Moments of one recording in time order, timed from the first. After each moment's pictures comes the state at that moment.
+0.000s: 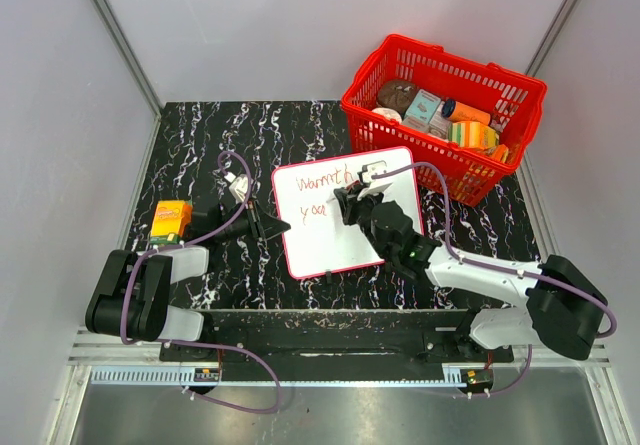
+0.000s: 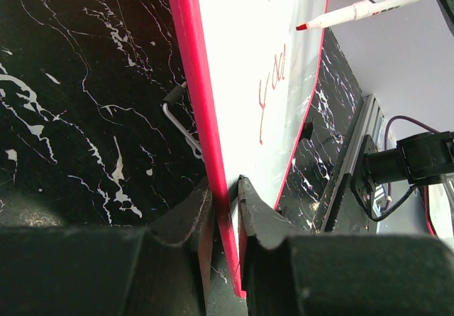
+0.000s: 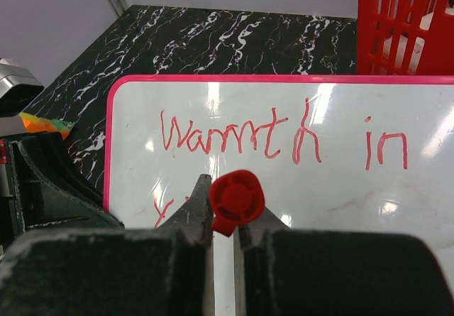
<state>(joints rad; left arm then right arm) -0.15 1.38 0.35 0.68 0.89 -0.51 0.94 1.29 0.68 0.55 0.49 0.25</state>
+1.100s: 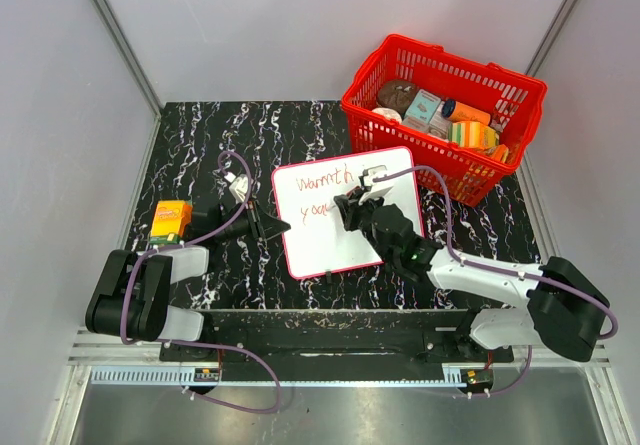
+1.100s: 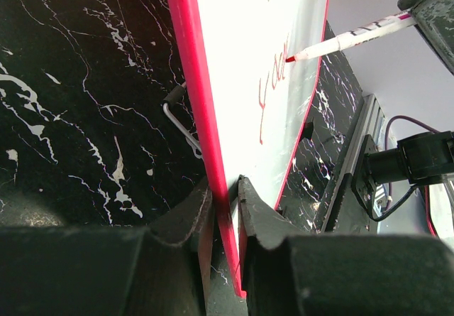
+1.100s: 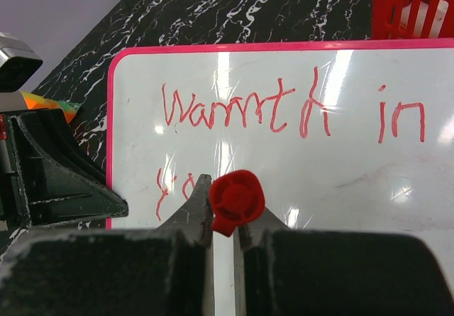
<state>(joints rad) -0.15 1.38 0.35 0.68 0.89 -0.51 0.94 1.28 0.65 0.53 0.45 0.30</state>
